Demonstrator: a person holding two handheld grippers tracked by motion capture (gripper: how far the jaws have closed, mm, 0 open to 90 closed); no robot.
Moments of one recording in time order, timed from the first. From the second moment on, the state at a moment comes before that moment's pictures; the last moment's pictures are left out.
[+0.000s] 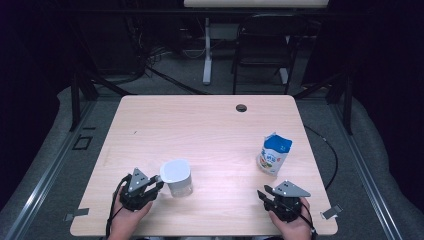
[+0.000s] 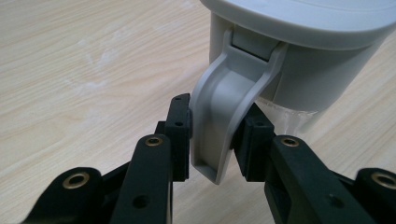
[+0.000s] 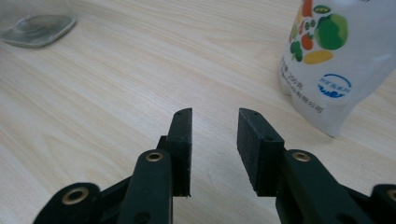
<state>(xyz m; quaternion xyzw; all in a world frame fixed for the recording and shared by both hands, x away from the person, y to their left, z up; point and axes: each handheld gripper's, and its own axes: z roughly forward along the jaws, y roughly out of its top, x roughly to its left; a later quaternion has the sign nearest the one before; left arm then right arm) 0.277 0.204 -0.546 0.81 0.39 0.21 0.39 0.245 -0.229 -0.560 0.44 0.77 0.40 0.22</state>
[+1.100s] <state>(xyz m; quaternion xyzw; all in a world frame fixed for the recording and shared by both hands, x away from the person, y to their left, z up) 0.261 0.159 -0.549 0.84 0.31 0.18 0.41 0.244 -0.212 -0.562 0.43 0.78 0.41 0.21</state>
